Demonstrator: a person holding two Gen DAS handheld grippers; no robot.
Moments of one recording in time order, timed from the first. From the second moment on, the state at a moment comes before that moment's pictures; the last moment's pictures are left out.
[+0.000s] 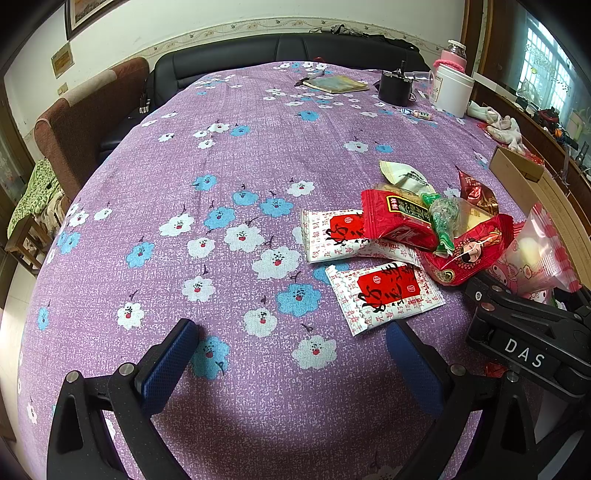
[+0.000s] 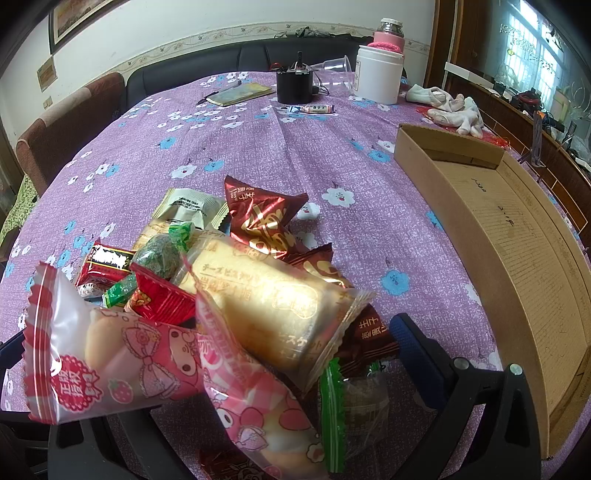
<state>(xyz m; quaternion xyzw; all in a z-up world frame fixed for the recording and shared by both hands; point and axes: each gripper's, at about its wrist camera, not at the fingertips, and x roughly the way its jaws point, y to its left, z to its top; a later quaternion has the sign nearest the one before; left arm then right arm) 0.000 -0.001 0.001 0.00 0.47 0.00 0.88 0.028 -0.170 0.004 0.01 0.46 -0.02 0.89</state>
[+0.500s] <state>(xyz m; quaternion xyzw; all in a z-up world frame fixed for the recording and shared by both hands) -0.023 0.039 0.027 -0.02 0.48 -0.07 0.88 0.023 -0.167 0.004 -0.03 0.51 0.05 0.86</state>
